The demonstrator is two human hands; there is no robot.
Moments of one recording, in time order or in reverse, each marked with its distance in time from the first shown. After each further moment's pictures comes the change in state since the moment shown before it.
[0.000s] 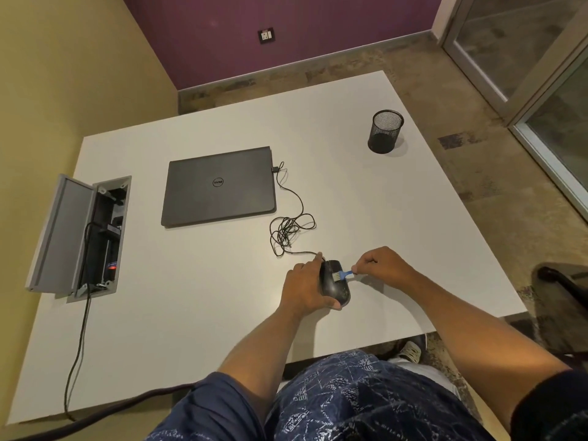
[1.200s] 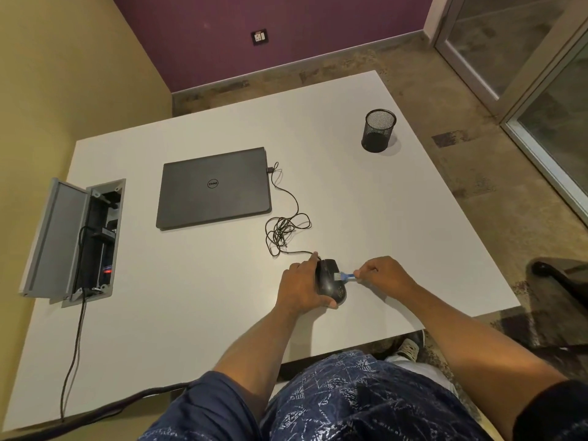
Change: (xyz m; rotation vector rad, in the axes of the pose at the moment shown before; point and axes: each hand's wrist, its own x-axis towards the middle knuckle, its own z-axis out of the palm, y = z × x) left_hand 0.000 0.001 -0.001 0.021 -0.004 0.011; right_hand -0.016 0.017 0.012 0.019 0.088 0.073
